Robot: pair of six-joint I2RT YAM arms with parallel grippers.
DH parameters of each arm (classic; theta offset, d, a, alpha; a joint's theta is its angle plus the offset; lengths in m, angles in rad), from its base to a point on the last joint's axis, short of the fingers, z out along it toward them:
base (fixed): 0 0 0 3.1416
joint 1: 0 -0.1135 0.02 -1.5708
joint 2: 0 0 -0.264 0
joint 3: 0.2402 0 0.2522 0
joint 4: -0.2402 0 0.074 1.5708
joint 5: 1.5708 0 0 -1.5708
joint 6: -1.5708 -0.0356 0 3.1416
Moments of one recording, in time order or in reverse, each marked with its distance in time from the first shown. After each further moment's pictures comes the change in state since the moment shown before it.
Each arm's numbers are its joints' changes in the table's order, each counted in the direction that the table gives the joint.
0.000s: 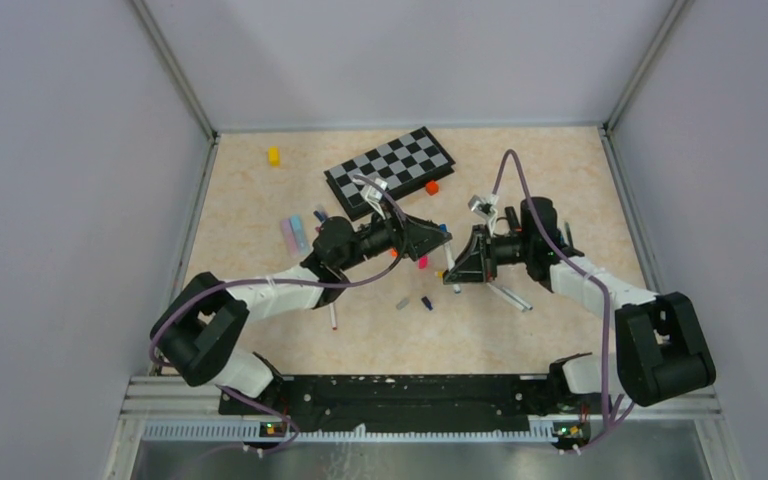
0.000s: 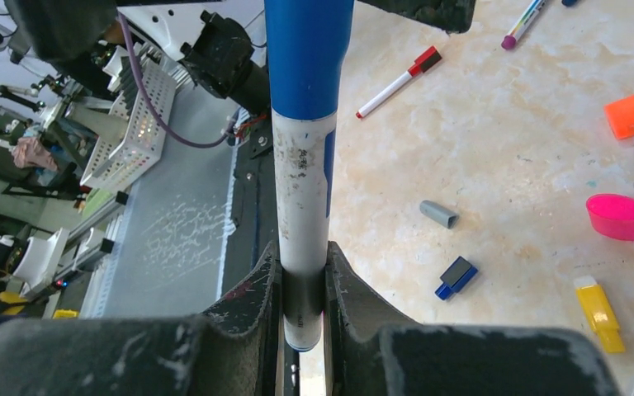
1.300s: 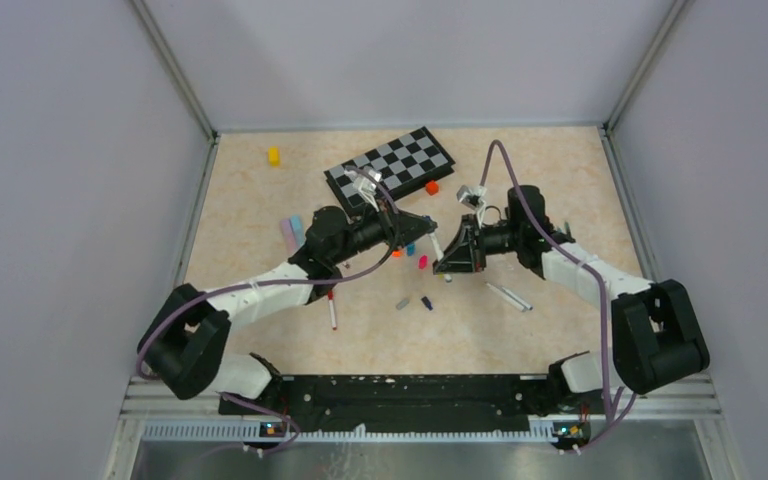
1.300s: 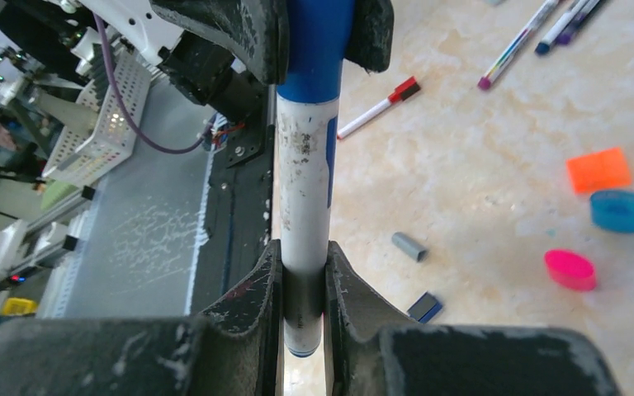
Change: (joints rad) left arm -0.045 0.052 0.052 -0.171 0.002 -0.043; right arm -0.044 -0.055 0.099 -0.123 0.043 0.130
